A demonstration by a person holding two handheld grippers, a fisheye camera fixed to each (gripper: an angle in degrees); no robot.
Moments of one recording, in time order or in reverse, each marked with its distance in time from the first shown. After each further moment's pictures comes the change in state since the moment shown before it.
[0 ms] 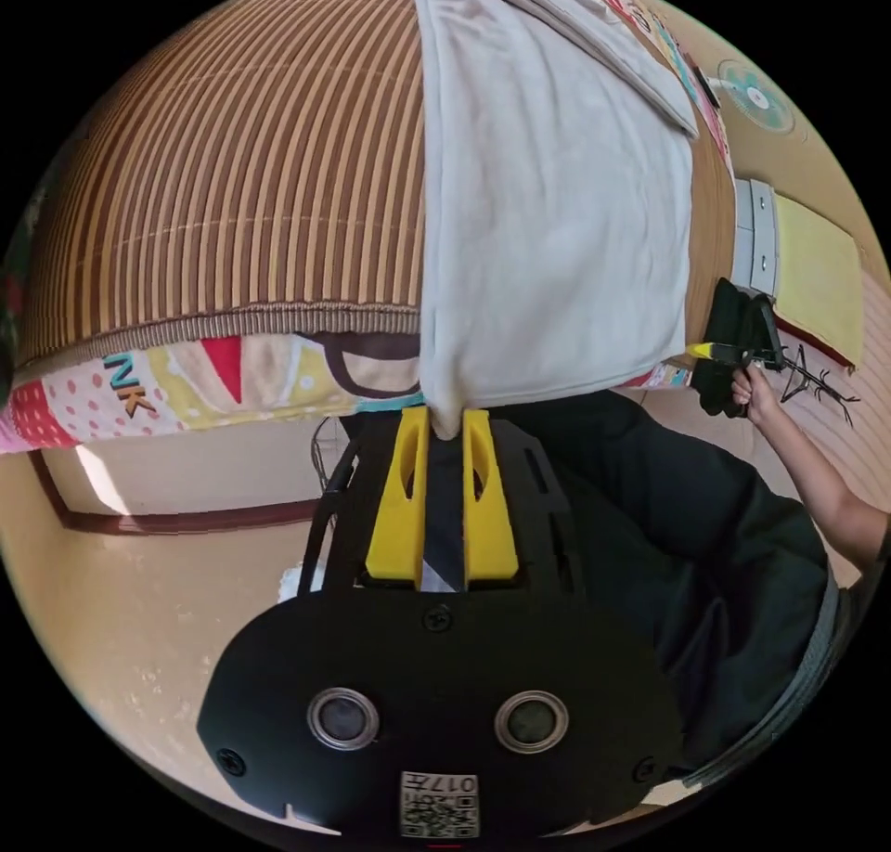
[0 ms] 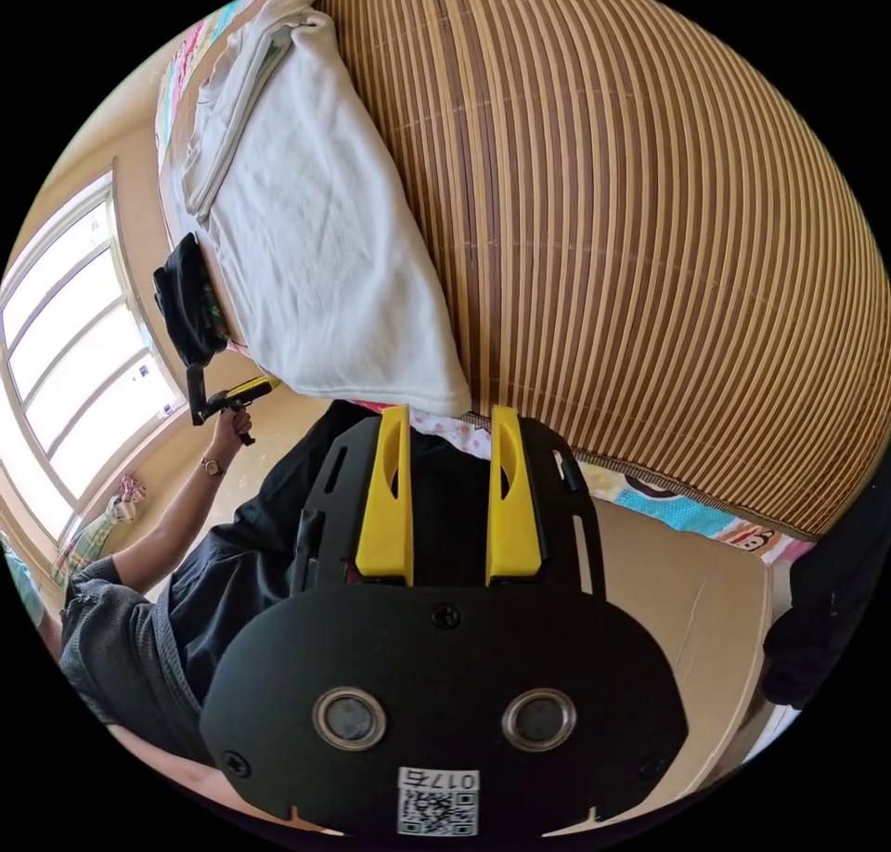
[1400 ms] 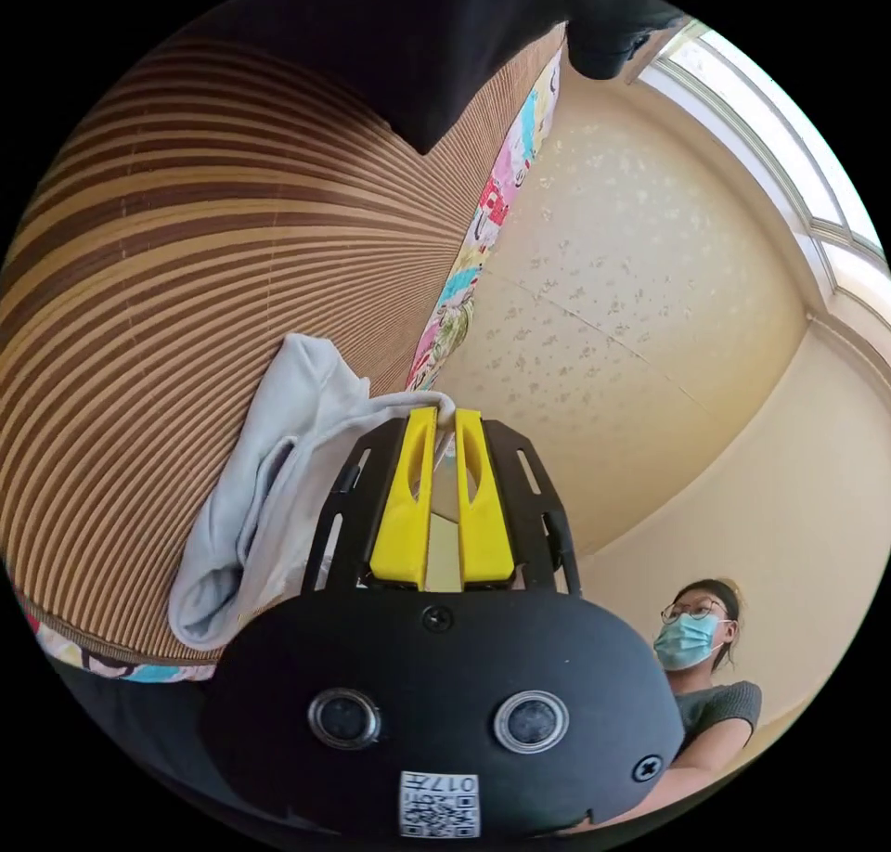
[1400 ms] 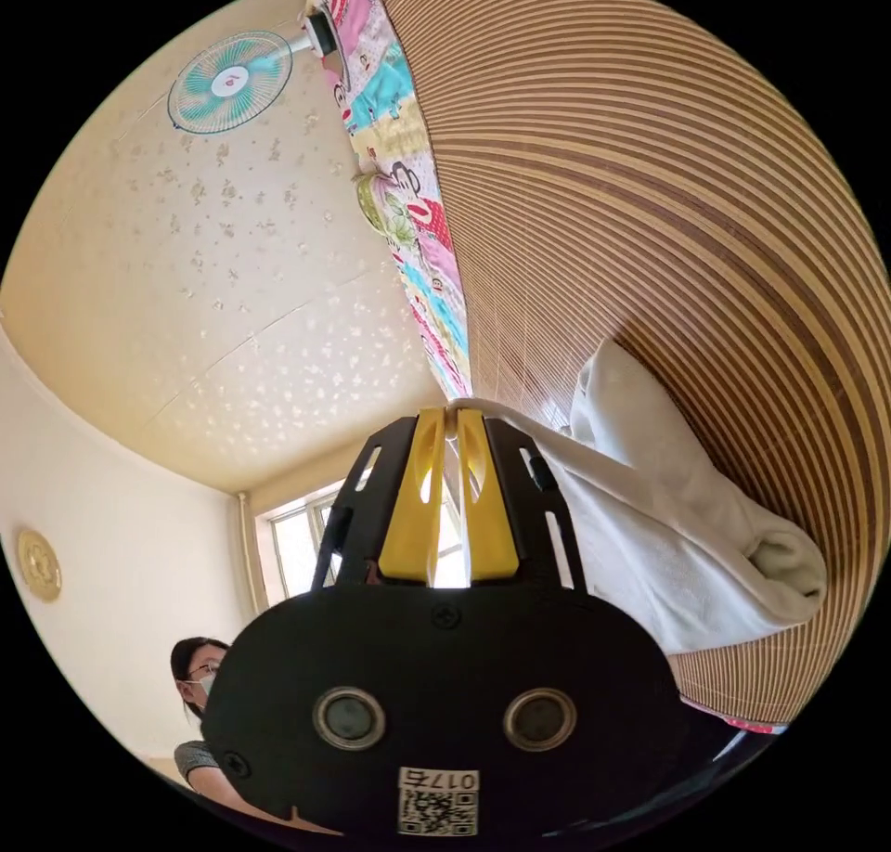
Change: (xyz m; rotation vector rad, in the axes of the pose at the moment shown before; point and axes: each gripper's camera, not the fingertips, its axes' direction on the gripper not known) left arm -0.178 -0.106 -0.318 0.907 1.278 -0.424; right arm 0.016 -0.204 -0.135 0.759 -1.123 0.184
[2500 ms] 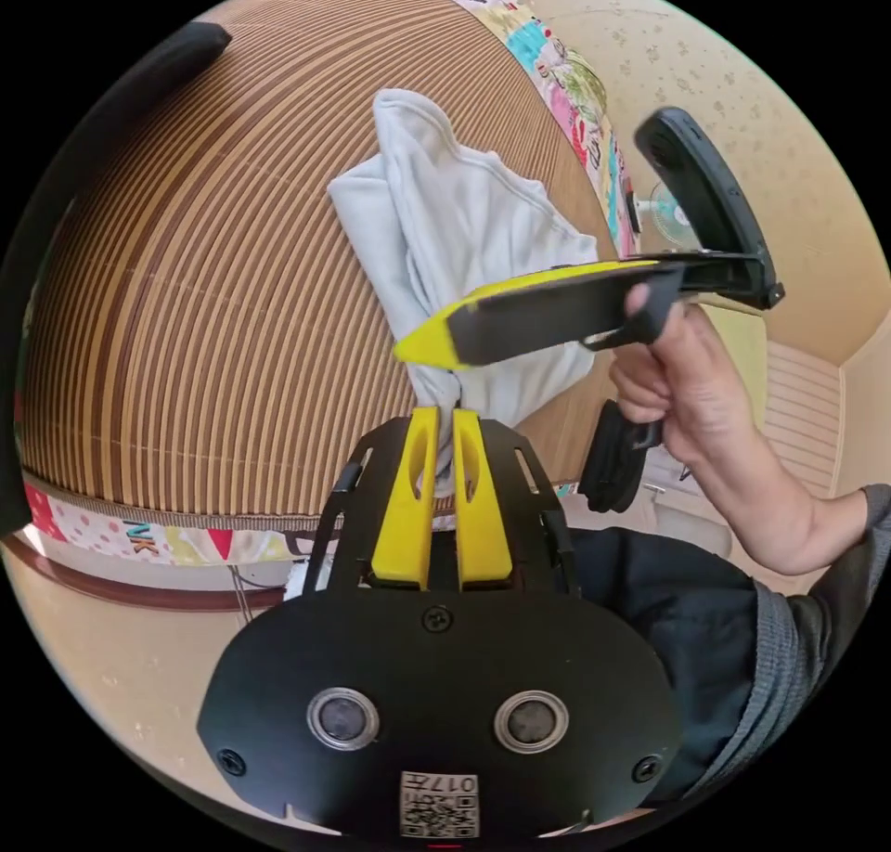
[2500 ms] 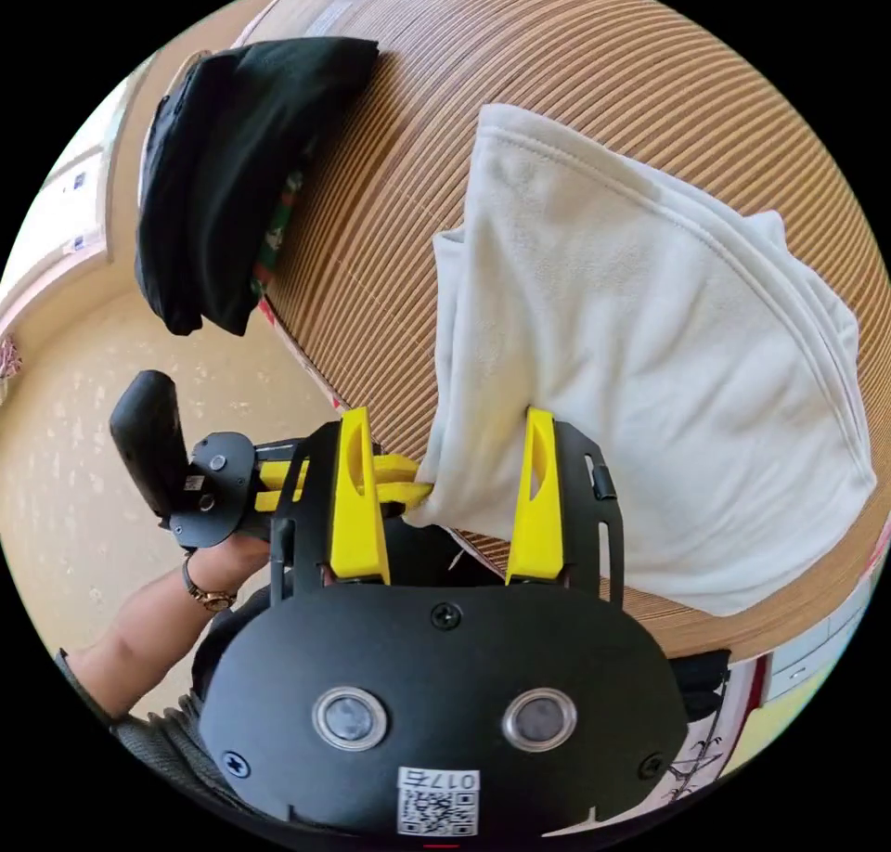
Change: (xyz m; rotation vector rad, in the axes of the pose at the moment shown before) left arm -0.109 0.154 0.118 -0.587 -0.865 0.437; right arm 0.129 0.307 0.473 -1.313 1.568 -0.767
